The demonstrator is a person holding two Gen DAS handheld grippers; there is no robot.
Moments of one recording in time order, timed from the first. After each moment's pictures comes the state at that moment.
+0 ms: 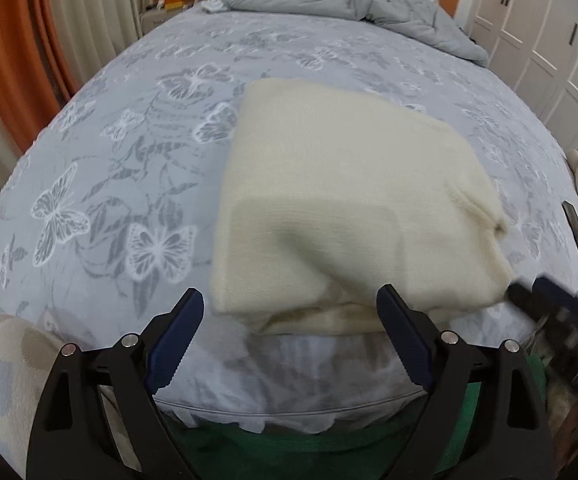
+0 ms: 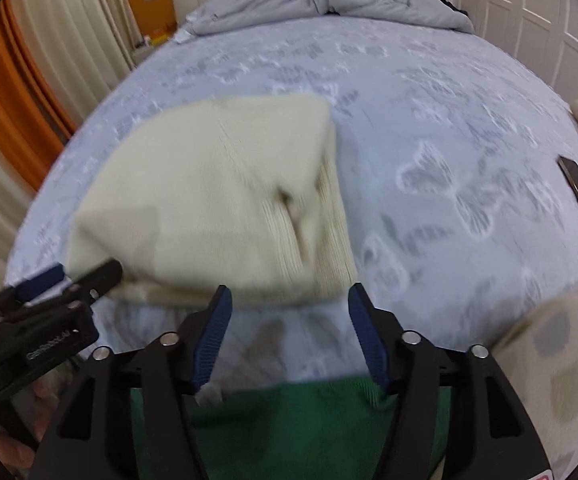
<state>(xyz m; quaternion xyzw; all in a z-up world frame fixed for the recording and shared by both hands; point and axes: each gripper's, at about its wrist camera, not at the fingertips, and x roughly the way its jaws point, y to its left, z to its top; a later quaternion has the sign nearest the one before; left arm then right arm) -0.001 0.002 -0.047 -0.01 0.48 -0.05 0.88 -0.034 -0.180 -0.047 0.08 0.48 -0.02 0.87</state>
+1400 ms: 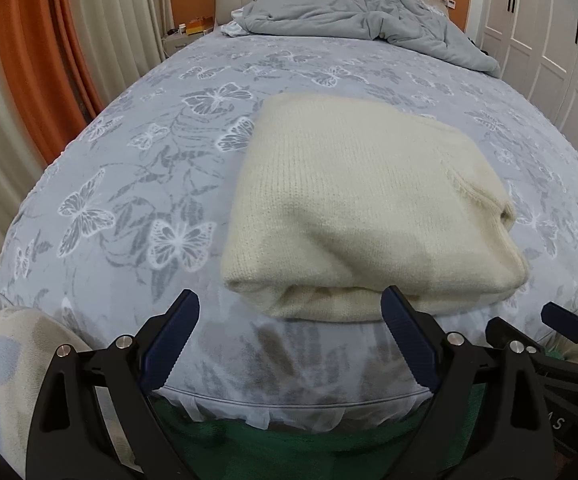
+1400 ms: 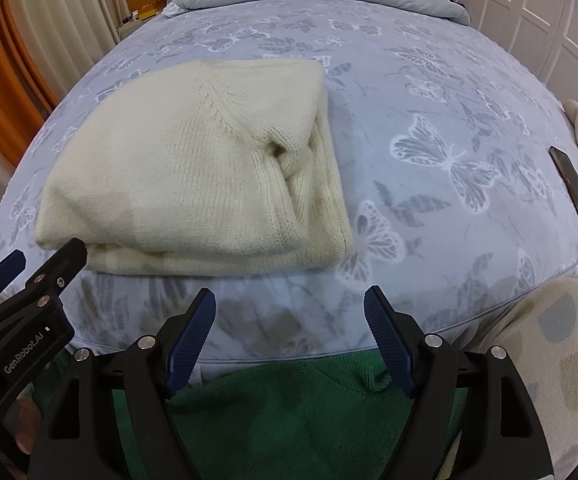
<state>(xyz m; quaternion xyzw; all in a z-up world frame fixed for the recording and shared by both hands) -0.024 -0.001 -0.052 0.01 0.44 0.00 0.90 -0.035 -0.168 -0.066 0.05 0.51 -0.04 0.86</state>
